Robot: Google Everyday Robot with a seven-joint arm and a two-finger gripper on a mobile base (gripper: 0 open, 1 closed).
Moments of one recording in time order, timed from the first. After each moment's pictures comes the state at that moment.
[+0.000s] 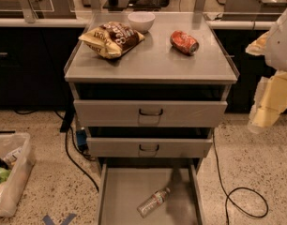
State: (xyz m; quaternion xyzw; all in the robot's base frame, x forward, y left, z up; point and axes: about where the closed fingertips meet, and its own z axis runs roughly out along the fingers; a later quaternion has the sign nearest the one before) arm 0.438 -0.217 0.976 -0.60 0.78 -0.03 0.16
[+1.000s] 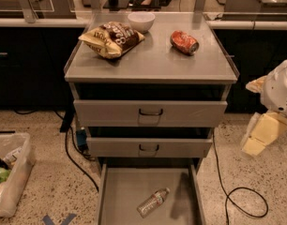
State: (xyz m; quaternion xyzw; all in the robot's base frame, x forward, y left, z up) arm 0.436 -0.238 0.889 -0.55 0.82 0.03 0.18
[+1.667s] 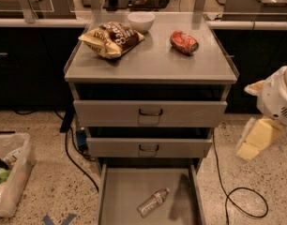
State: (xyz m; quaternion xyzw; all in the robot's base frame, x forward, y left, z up) arm 0.434 -0.232 0.881 -0.54 0.82 0.02 0.19
